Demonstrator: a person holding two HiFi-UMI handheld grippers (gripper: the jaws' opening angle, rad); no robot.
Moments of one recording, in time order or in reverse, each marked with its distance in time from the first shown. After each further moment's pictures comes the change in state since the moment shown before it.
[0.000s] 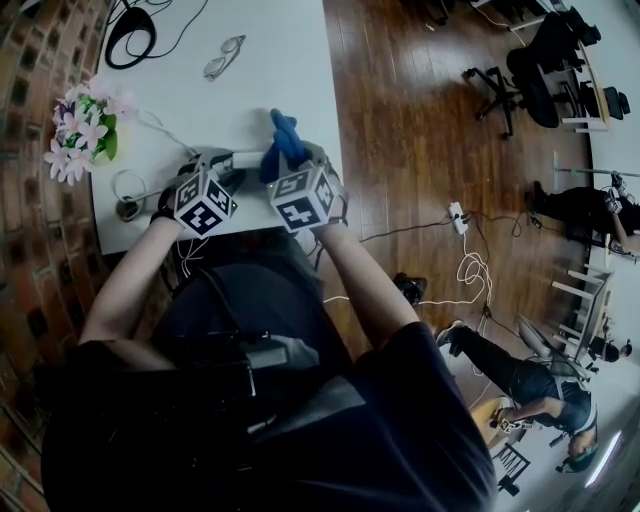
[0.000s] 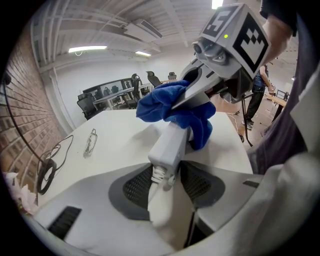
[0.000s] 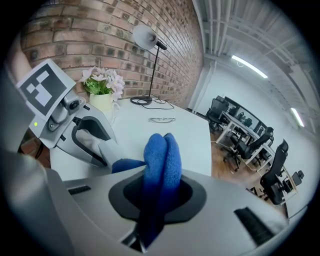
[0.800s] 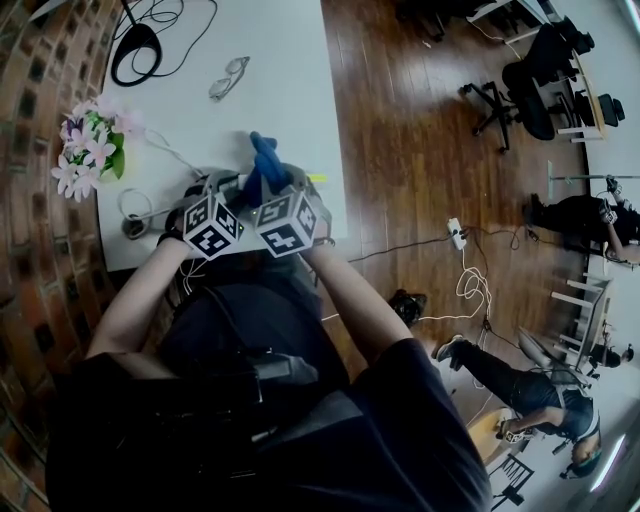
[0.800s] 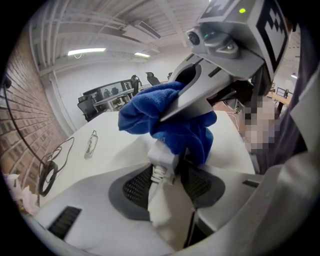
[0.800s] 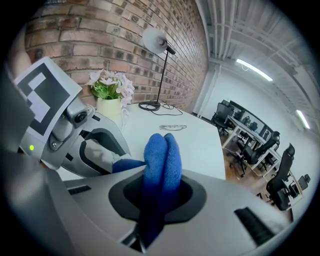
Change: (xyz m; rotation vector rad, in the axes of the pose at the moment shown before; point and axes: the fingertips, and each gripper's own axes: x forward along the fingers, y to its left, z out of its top) left arm 0.002 0.000 -0.002 0.020 -0.009 0.016; right arm 0.010 0.040 0.026 -0.028 -0.050 0.047
